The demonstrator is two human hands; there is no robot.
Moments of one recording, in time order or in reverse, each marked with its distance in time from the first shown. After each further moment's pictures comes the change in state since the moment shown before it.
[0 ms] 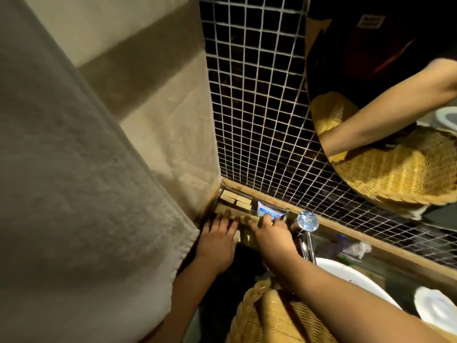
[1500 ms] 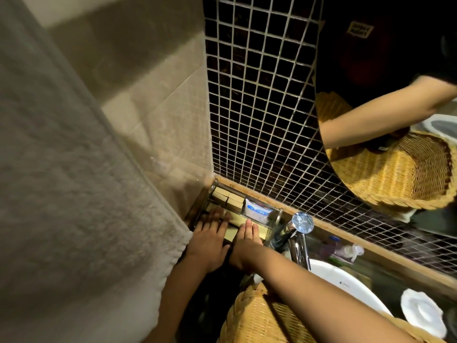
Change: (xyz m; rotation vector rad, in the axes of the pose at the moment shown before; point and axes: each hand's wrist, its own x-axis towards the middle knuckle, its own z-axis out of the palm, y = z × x) left_hand 0.018 -0.006 0.033 0.010 -0.012 0.034; right_hand 0.015 -0.043 0.000 0.279 -0.473 0.114
